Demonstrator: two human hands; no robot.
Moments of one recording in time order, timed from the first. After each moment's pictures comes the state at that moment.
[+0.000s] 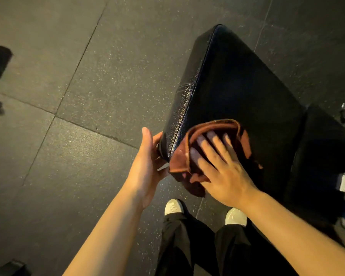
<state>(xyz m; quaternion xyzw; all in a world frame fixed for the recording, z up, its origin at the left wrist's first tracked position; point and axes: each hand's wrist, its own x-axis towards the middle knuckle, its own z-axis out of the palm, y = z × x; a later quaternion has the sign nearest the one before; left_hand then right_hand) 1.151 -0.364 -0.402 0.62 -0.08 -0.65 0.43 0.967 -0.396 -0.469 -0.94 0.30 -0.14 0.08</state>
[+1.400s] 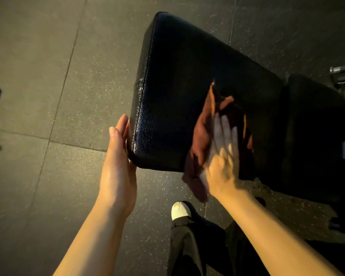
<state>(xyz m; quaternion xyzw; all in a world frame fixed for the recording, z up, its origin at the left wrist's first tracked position) 1.128 -0.363 -0.401 0.63 -0.20 -0.56 0.50 0.958 -0.378 -0.499 -0.73 0.64 -0.20 0.15</state>
